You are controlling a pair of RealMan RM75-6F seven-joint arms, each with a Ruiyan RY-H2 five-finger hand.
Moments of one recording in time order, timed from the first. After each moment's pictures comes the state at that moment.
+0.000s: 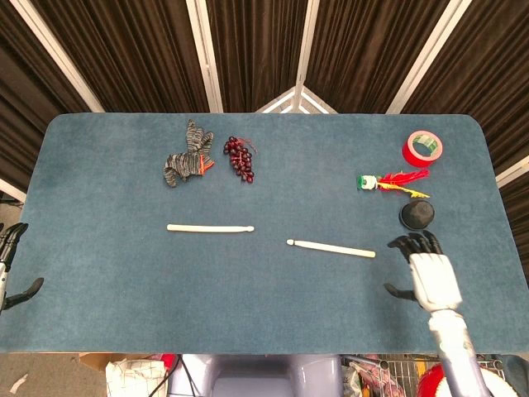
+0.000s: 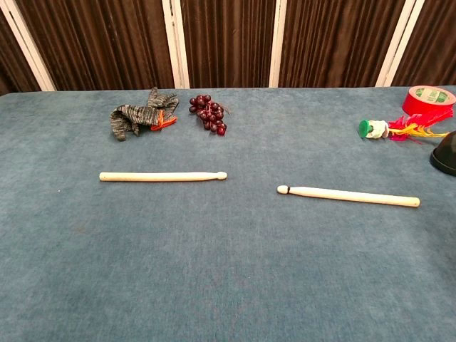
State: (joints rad) left arm -0.06 -1.09 -0.07 -1.63 1.45 1.51 0.04; right arm 0.23 -1.22 0.16 -1.91 -1.30 1.29 -0.37
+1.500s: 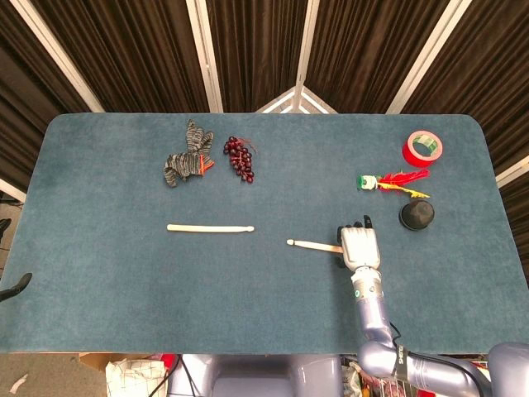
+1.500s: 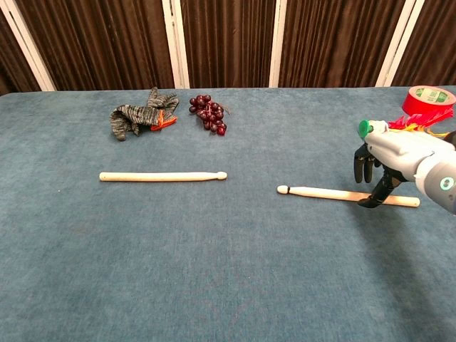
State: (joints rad) left arm -0.06 -1.08 -0.10 -1.60 1.38 1.49 0.01; right arm 0.63 -1.70 0.25 -1.51 -0.72 1.22 -0.83
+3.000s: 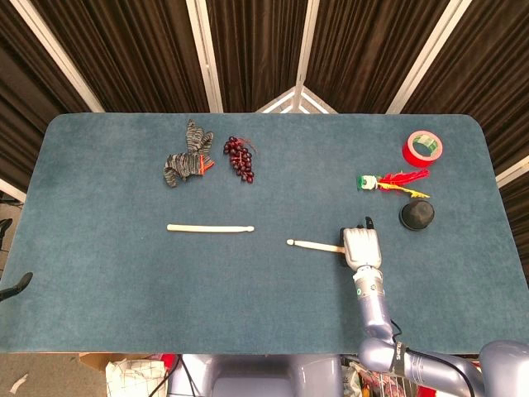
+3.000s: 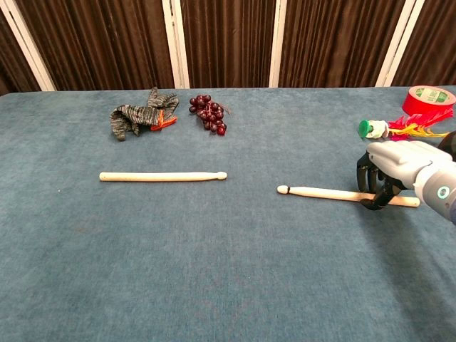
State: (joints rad) left arm -0.07 -1.09 -0.10 -1.61 1.35 1.47 0.05; right arm 0.64 -1.72 0.22 -1.43 -0.72 1.18 -0.76
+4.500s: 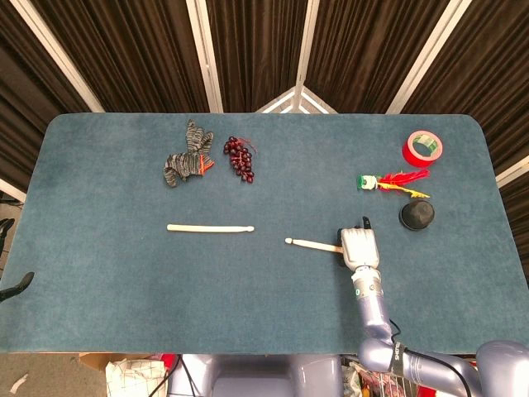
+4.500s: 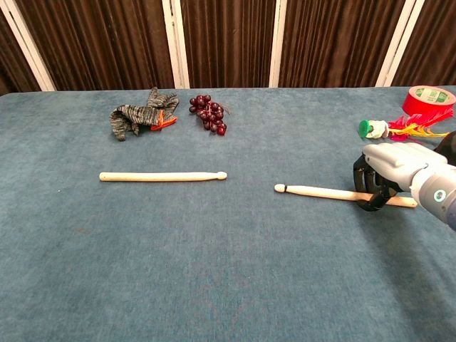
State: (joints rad) left arm -0.07 -1.10 -0.10 -1.61 1.34 1.47 0.07; right arm 0.64 -1.73 0.21 -1.39 -0.75 1.16 -0.73
